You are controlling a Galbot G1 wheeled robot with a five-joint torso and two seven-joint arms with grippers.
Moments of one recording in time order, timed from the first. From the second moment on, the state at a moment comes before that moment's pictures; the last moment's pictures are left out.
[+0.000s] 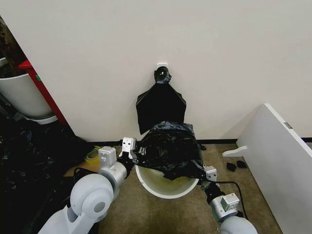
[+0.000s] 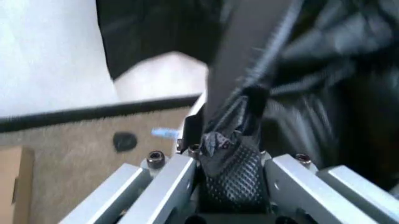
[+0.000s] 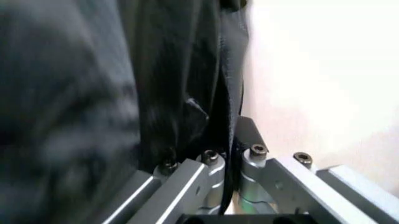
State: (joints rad) left arm 1.21 -1.05 -0.11 -2.31 -0.80 0.70 -0.42; right arm -1.48 1.00 0.21 2.07 0.36 0.18 0.19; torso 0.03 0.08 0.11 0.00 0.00
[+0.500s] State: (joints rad) left arm 1.15 -1.01 -0.13 -2.21 -0.60 0.58 -0.10; right arm -1.45 0.97 0.30 1.99 0.46 0.29 0.03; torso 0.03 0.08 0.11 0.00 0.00
